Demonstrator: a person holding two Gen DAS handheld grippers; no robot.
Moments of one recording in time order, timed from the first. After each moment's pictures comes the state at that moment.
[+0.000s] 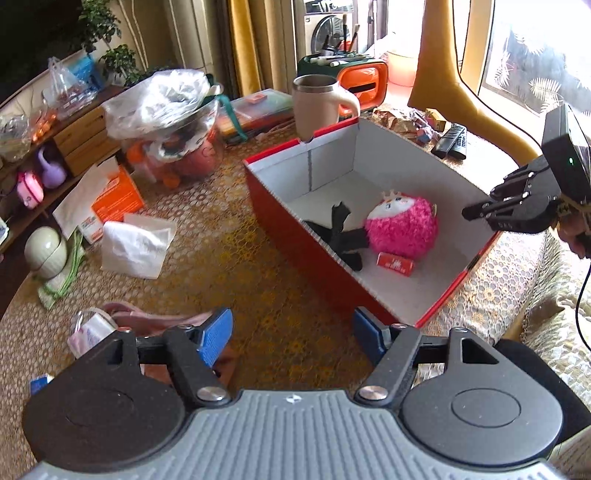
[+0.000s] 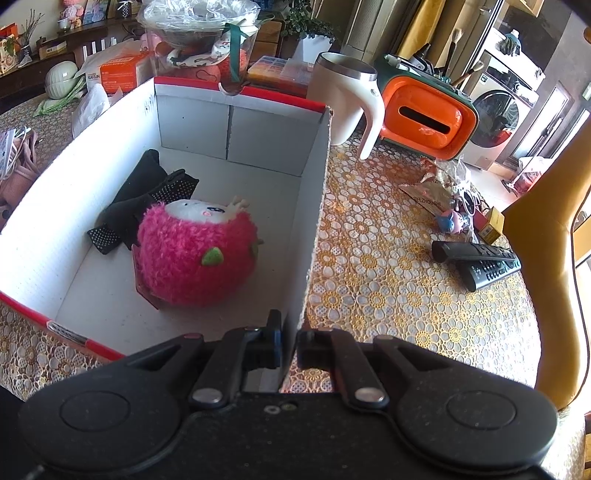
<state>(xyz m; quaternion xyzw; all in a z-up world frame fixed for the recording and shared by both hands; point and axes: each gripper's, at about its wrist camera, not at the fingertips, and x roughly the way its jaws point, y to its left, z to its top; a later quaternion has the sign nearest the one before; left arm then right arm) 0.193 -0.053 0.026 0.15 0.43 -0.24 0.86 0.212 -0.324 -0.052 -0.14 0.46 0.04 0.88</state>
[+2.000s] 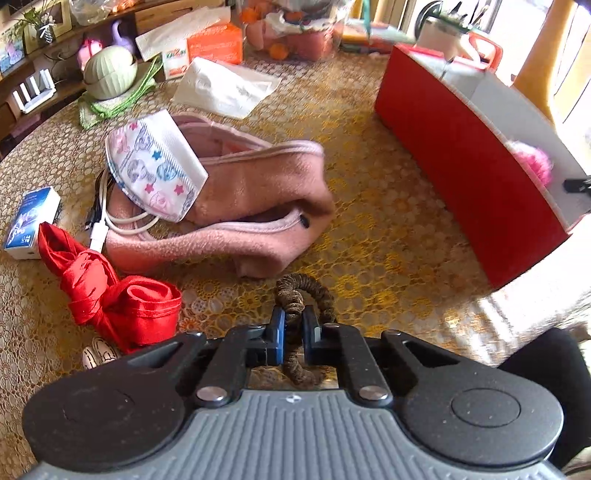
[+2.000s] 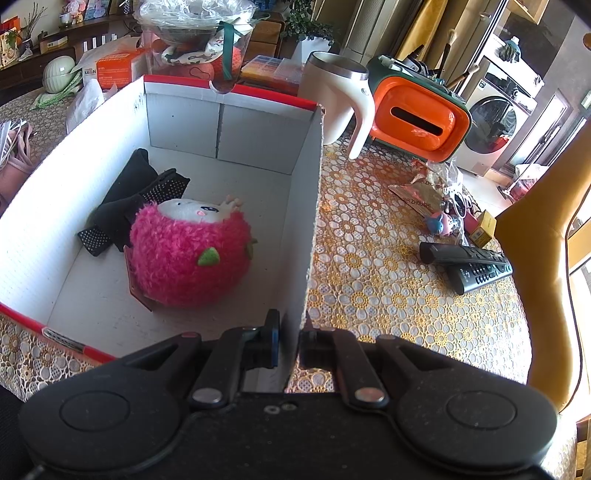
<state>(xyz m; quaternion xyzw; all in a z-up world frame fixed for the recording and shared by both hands) 0.185 0.050 -0.076 0.02 0.51 -0.13 0.85 0.212 -0.337 -0.054 -0.15 0.45 0.04 0.88</state>
